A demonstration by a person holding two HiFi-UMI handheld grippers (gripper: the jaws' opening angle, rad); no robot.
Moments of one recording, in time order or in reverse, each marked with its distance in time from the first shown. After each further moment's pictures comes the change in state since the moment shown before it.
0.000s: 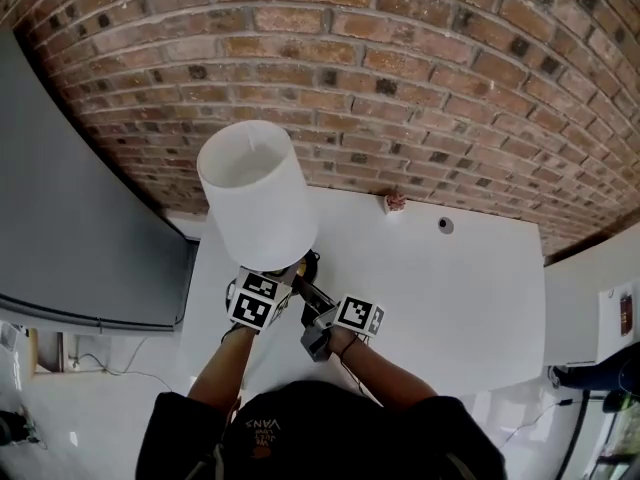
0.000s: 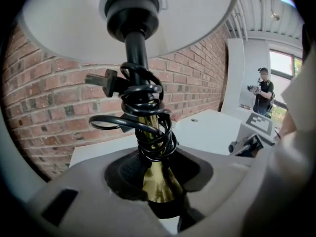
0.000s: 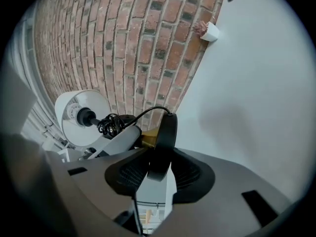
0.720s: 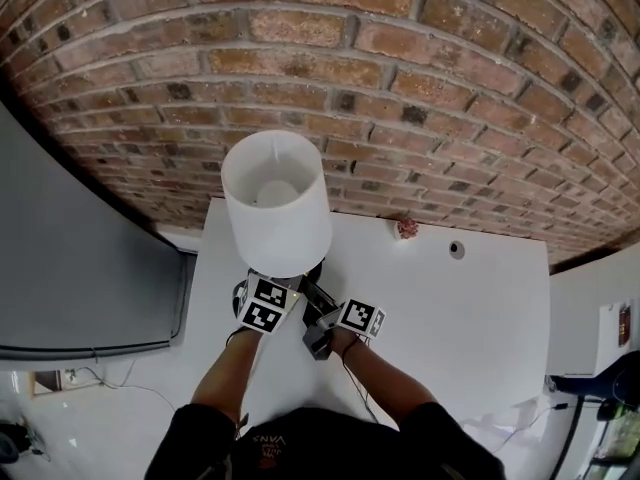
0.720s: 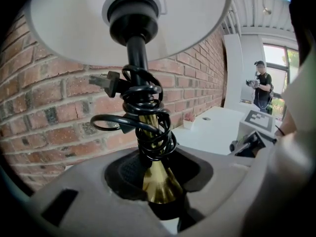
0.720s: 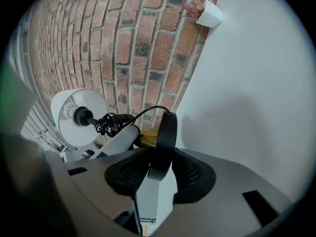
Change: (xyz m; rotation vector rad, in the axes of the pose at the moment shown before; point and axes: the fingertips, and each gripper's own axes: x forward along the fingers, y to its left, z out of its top) left arm 0.090 0.064 0.007 0.079 -0.036 -0.019; right arm 0.077 -0.045 0.065 0.021 -0.056 -0.003
